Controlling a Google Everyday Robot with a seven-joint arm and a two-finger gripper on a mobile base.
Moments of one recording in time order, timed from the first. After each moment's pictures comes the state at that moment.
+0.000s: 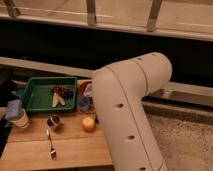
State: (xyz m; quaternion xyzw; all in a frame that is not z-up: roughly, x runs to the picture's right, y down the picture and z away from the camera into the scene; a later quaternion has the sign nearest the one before) arm -0.010 0.108 0.905 -0.29 0.24 0.67 0.64
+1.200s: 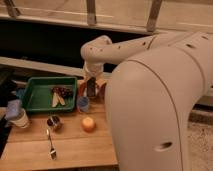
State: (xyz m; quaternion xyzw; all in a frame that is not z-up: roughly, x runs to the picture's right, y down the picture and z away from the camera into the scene) arm -0.076 -0.072 0.781 -0.20 0.03 0.64 0.74
